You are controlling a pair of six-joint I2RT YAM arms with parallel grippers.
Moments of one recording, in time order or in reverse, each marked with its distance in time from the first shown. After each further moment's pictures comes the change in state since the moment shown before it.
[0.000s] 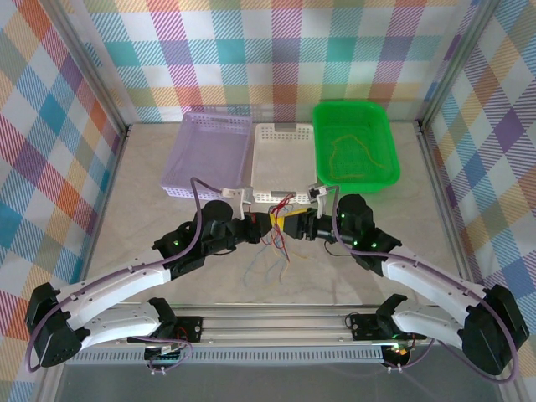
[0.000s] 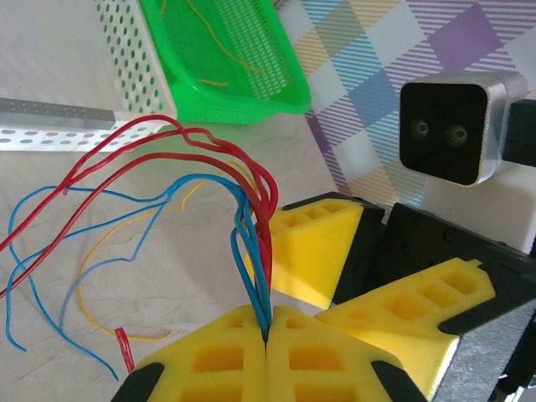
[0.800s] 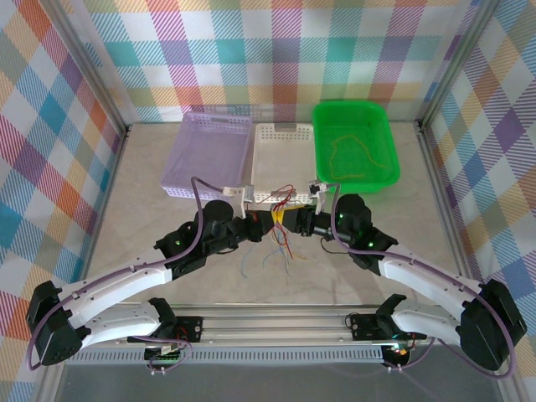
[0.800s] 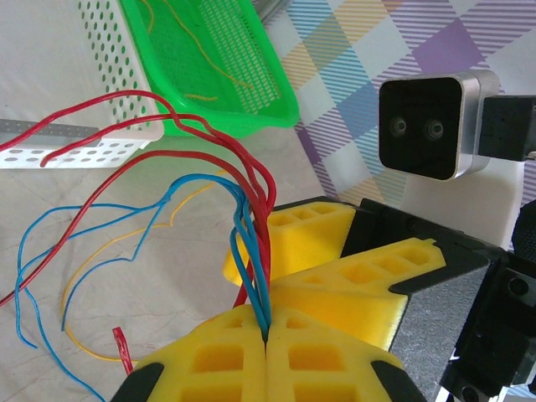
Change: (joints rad) left arm -0.012 0.011 0.000 0.043 -0.015 0.000; right arm 0.008 0.025 0.000 0.079 0.071 0.053
